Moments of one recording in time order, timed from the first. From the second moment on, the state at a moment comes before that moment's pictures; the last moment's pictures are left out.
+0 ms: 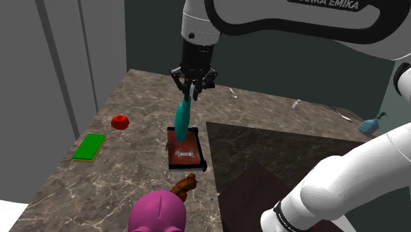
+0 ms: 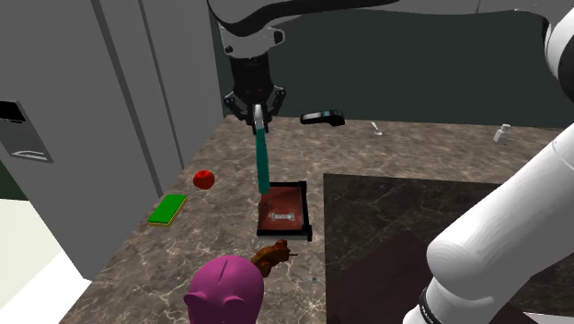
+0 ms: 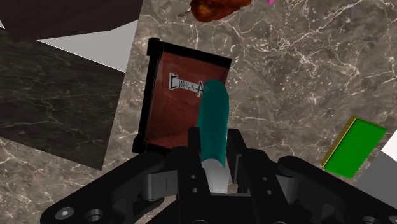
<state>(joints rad) -0.11 -0.25 0.54 -1.88 0.02 1.64 0.80</state>
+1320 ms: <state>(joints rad) -0.19 -0.20 0.43 -1.89 -0.03 1.70 0.62</state>
